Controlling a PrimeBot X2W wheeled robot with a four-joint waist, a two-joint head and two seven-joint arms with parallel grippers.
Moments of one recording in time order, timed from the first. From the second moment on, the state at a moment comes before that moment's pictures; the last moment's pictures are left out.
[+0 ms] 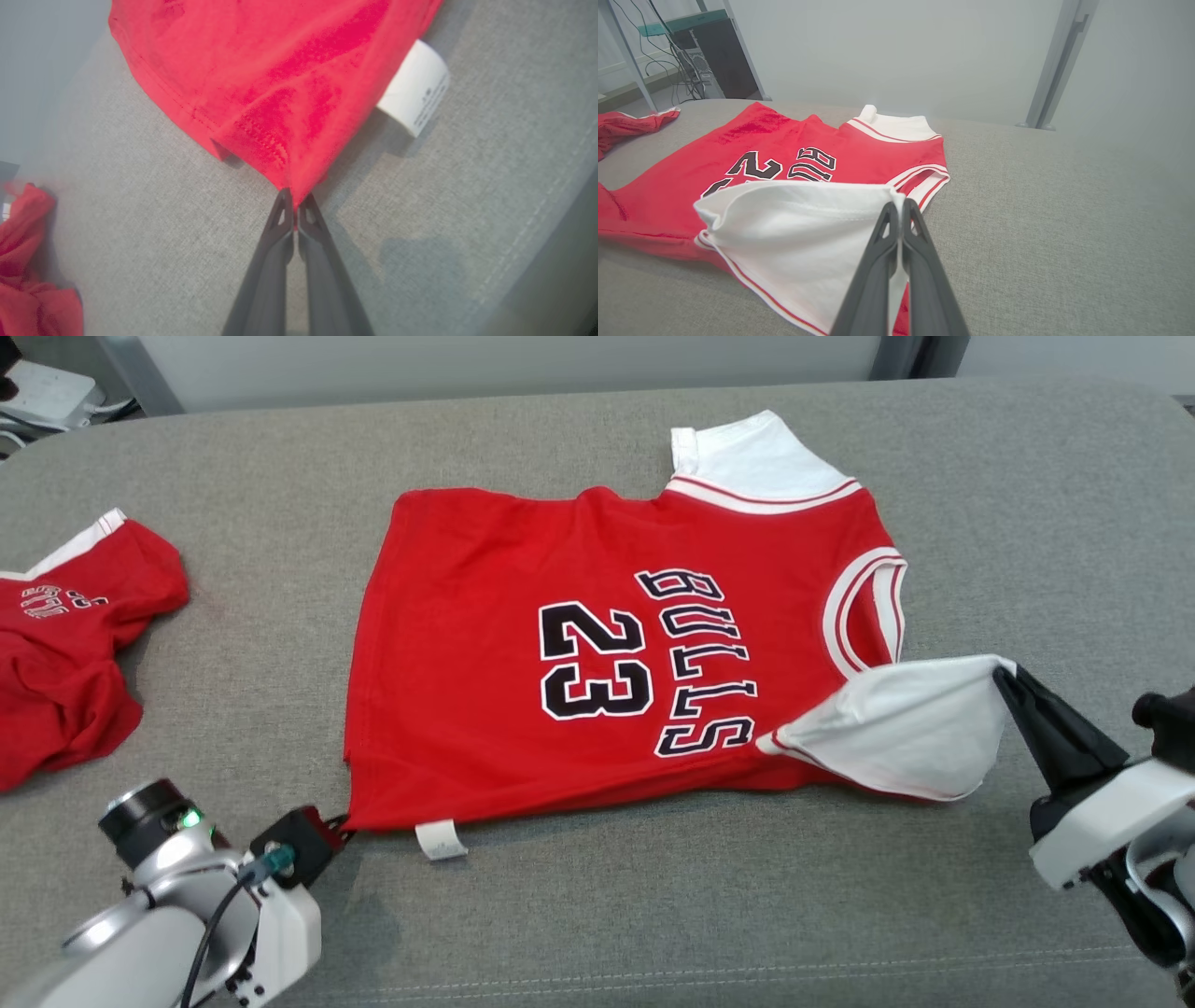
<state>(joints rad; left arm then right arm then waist) -0.44 0.62 -0.86 0.44 -0.28 -0.13 -0.03 -0.35 -0.59 0.52 0.30 0.70 0.13 -0.19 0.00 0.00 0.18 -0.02</state>
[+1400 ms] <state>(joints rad) -1.01 0.65 -1.28 0.67 -0.74 -0.13 -0.15 -0.75 -0.38 0.44 0.71 0.55 0.13 -0.25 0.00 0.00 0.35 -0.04</state>
